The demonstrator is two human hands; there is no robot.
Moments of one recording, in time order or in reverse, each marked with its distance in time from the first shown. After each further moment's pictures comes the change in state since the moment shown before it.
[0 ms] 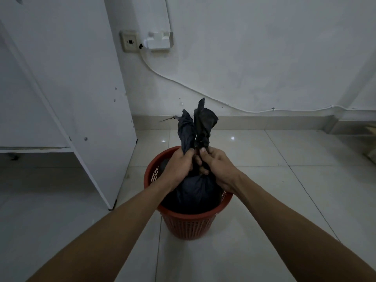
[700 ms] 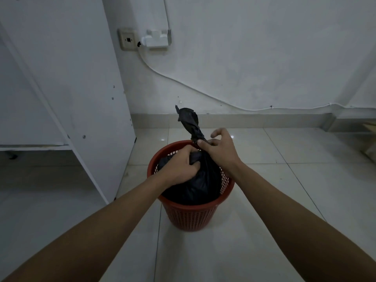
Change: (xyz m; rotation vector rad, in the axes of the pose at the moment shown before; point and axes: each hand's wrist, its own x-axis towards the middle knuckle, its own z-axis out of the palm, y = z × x) left_hand -0.009 0.010 -0.004 0.295 -0.174 0.188; right_hand 0.014 -0.016 -0.015 -0.202 0.310 -0.051
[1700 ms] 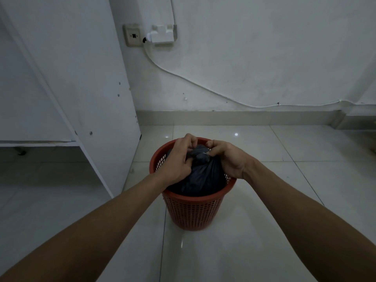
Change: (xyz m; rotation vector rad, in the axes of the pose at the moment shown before) left_hand -0.009 -0.017 -0.016 0.151 0.120 0.275; right_hand -0.008 -0.008 -0.006 0.316 -0.468 0.395
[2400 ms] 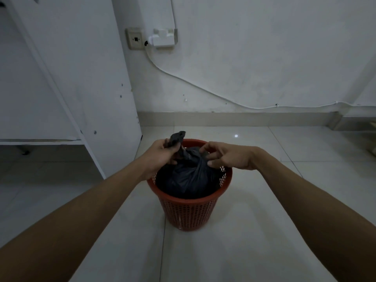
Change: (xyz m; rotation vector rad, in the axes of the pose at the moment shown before) left_hand -0.006 0.002 -0.043 -0.490 -0.005 -0.543; right_hand -0.016 -0.023 -0.010 -0.755 -0.179 0.103
